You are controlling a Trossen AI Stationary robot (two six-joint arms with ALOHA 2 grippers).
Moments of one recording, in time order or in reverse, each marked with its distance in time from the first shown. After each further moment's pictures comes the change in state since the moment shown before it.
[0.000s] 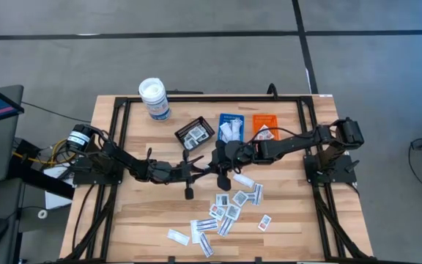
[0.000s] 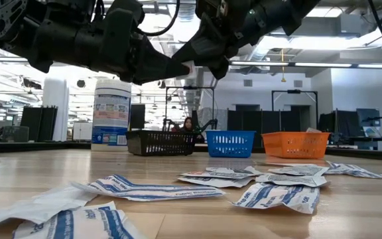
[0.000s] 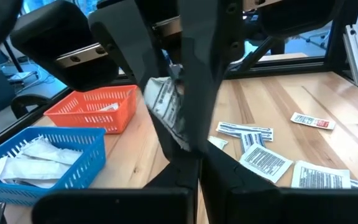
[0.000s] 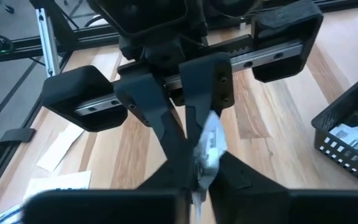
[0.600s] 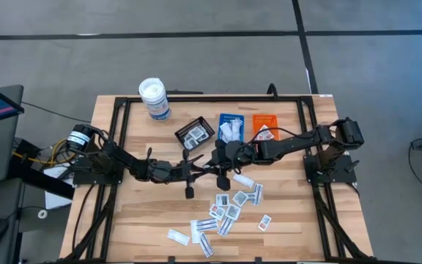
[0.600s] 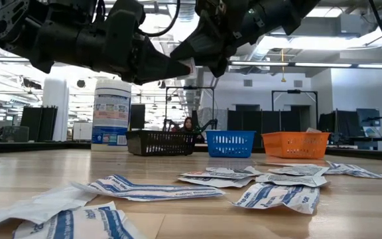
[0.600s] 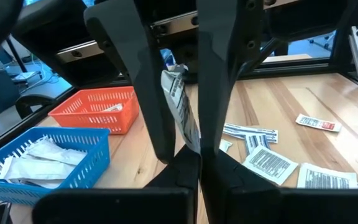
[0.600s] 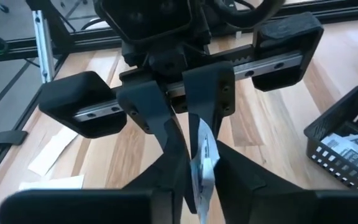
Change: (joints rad) left arm 0.002 0.000 0.001 -0.001 -0.003 -0.001; right arm 0.003 0.000 0.000 0.017 0.027 -0.029
